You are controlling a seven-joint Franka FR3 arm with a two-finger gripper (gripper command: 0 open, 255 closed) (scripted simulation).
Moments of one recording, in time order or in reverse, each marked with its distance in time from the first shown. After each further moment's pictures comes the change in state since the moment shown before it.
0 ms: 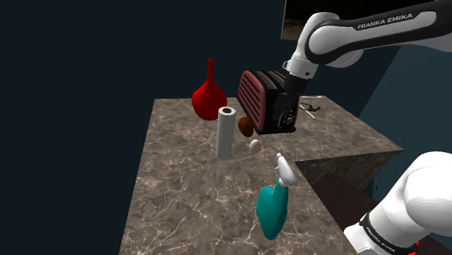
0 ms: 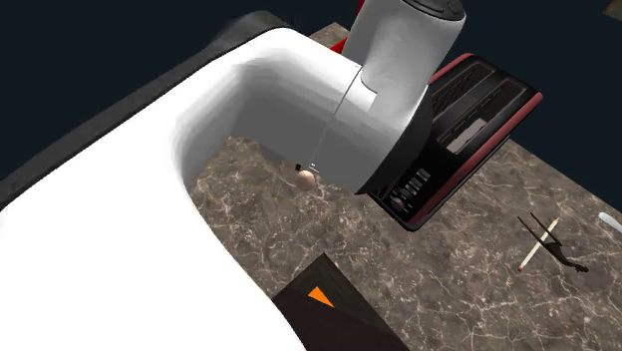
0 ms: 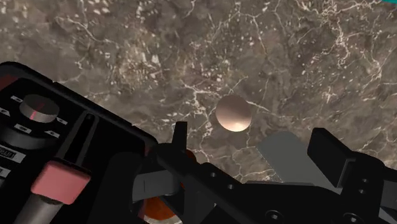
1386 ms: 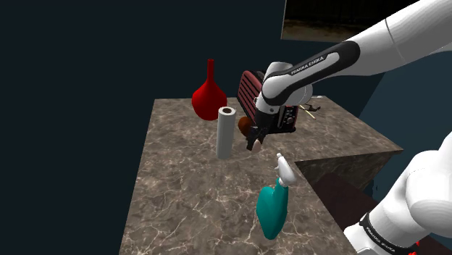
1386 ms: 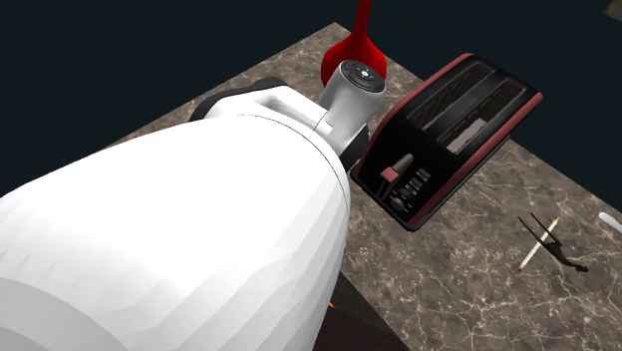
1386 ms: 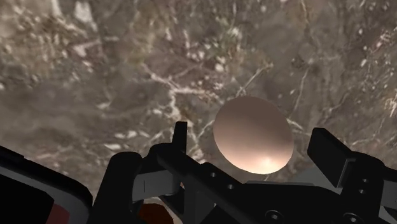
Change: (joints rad) arm 0.072 0.392 0.037 0.020 0.138 0.293 -0.092
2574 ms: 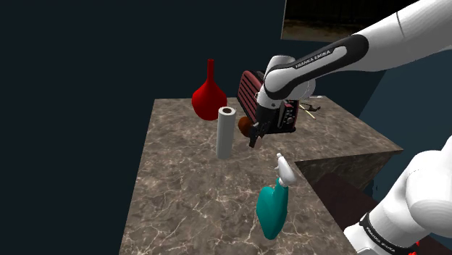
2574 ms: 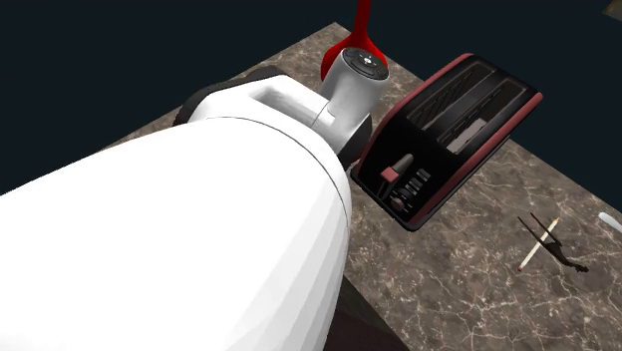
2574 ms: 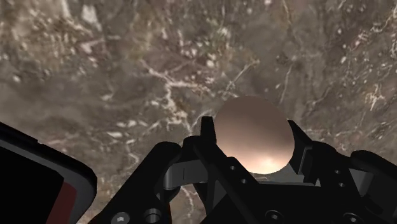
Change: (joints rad) arm -0.002 -0.038 -0.002 0.016 -0.017 -0.052 0.021
